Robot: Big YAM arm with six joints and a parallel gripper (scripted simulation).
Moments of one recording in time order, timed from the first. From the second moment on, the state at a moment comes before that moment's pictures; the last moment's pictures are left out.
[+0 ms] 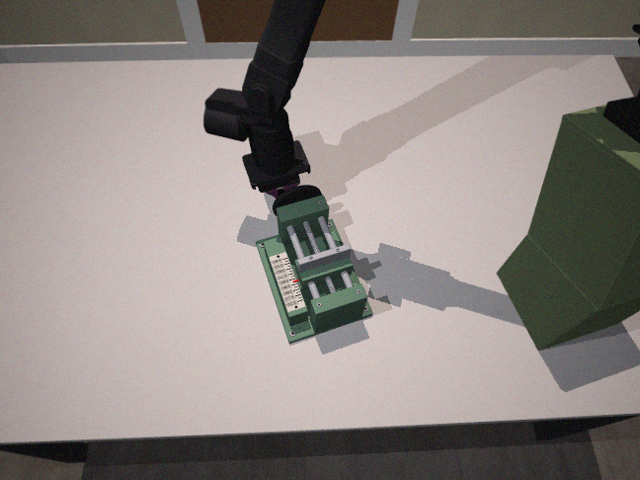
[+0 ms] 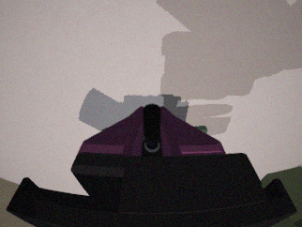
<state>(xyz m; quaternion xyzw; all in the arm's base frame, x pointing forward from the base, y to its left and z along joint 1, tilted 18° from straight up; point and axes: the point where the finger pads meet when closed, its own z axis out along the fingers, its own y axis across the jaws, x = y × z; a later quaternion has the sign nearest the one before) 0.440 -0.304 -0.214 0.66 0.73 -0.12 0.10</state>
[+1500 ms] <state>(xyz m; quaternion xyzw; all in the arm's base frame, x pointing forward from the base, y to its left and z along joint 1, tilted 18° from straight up) 0.453 -0.296 -0.193 0.66 0.74 -0.12 0.11</state>
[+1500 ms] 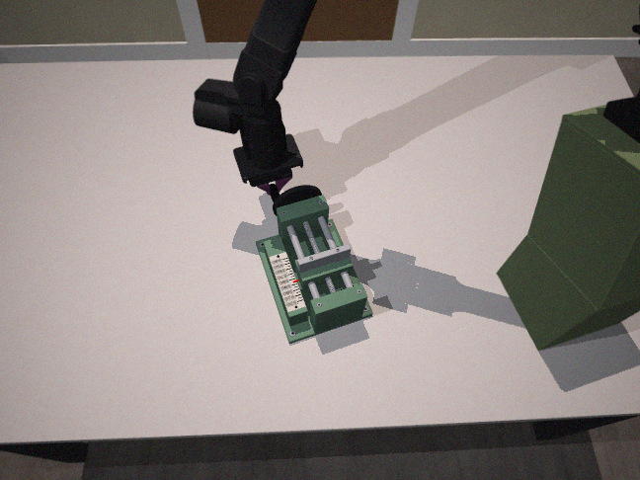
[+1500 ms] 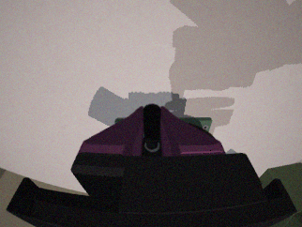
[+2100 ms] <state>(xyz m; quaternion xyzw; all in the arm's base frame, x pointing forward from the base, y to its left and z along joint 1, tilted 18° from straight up) 0.450 -0.290 -0.174 0.66 0.74 -0.11 0.11</state>
